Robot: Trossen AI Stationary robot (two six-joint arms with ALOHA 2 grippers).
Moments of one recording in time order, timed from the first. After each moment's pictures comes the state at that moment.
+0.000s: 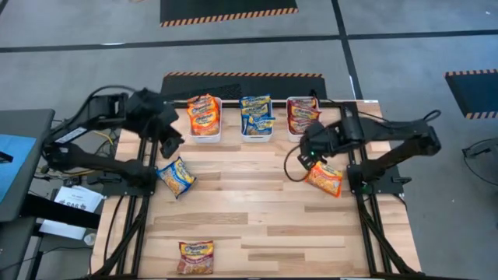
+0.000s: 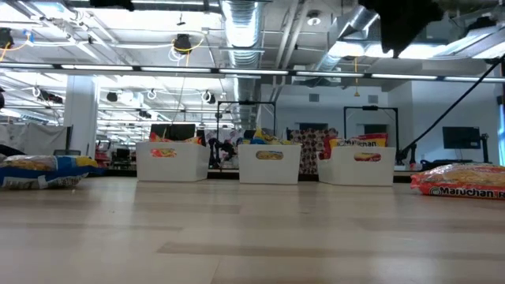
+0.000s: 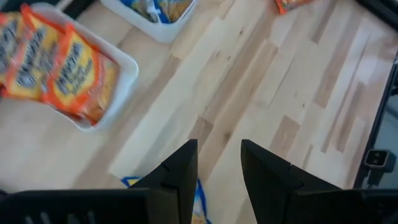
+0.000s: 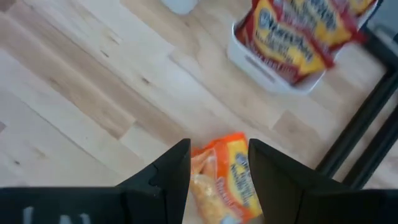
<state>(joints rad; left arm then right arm) 0.26 1.08 1.54 -1.32 -0.01 -0.36 0.06 1.36 1.46 -1.48 0.36 0.91</state>
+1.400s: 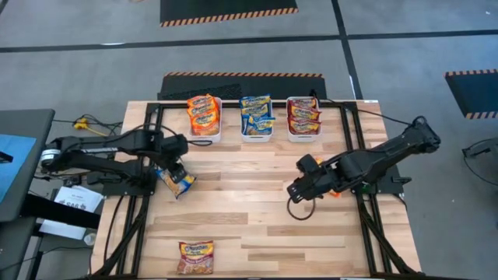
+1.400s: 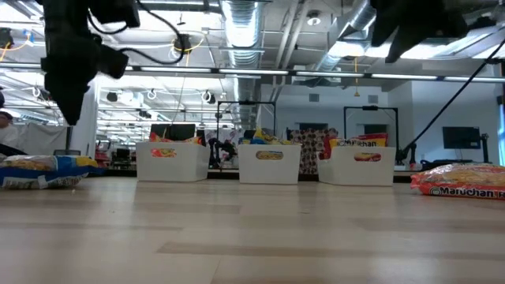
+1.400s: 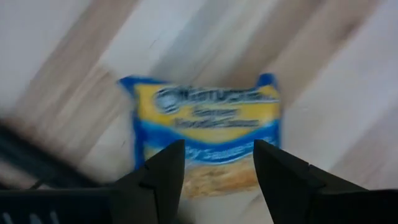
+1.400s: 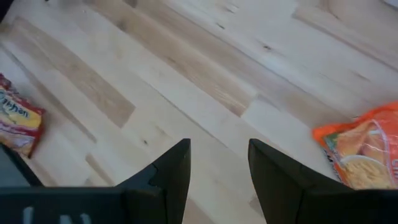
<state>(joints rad) 0.18 0.96 0.76 -1.08 -0.03 -0.52 0.39 1.37 1.21 -0.98 0.35 1.31</state>
